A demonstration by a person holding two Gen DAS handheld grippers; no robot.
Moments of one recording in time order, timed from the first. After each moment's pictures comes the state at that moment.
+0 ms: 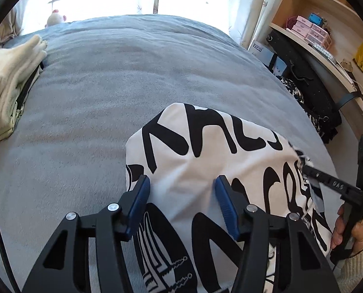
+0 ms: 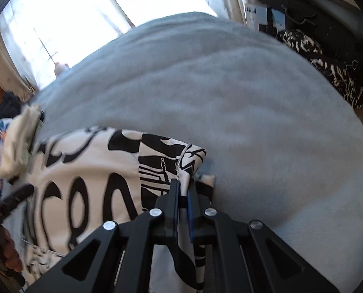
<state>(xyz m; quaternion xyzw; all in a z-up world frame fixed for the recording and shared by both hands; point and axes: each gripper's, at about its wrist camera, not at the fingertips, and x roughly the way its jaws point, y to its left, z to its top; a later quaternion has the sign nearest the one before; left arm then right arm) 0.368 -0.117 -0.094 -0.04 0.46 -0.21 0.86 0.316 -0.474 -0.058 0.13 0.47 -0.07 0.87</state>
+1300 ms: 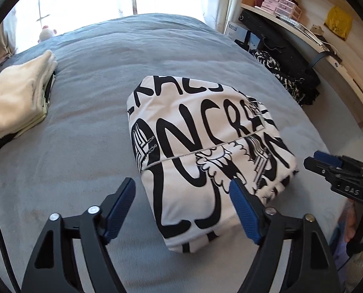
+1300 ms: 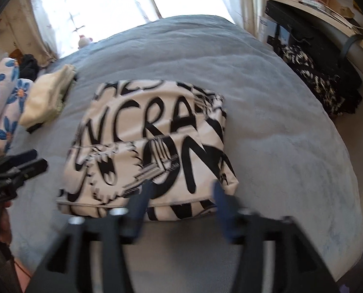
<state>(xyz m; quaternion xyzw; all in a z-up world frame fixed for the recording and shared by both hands) 0.221 -0.083 -0.010 0.02 0.49 -0.25 0.84 0.157 -0.388 0.040 0.06 0.49 -0.04 0.87</state>
